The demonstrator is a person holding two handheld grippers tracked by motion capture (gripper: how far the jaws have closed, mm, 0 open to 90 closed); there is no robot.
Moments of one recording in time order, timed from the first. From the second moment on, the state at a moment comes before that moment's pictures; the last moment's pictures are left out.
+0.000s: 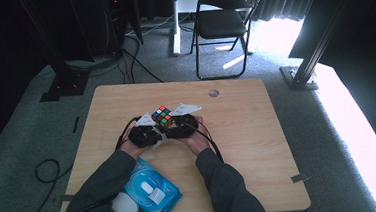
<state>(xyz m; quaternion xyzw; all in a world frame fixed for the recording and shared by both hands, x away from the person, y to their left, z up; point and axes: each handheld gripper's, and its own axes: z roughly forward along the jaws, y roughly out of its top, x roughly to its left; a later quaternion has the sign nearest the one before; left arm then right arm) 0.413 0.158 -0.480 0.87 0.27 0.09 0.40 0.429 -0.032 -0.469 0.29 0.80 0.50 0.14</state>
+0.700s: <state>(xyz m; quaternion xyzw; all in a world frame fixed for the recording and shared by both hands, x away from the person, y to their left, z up) 0.419 0.201 -0.476 0.82 0.35 0.10 0.45 0.427 -0.057 -0.488 0.33 0.80 0.47 0.16</state>
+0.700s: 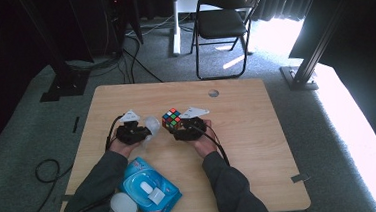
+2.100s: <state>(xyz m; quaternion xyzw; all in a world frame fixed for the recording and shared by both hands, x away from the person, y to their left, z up) 0.418 0.207 -0.478 0.81 0.36 0.10 0.45 0.423 -0.041 -0.541 0.36 0.83 0.39 0.18</state>
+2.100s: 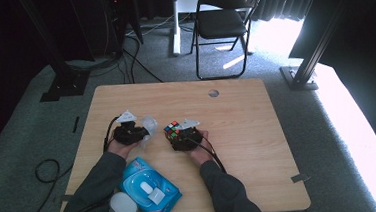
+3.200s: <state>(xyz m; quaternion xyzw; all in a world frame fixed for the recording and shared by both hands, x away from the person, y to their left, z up) 0.419 0.208 -0.479 0.81 0.37 0.10 0.45 0.428 -0.063 -0.501 0.36 0.79 0.45 0.22</state>
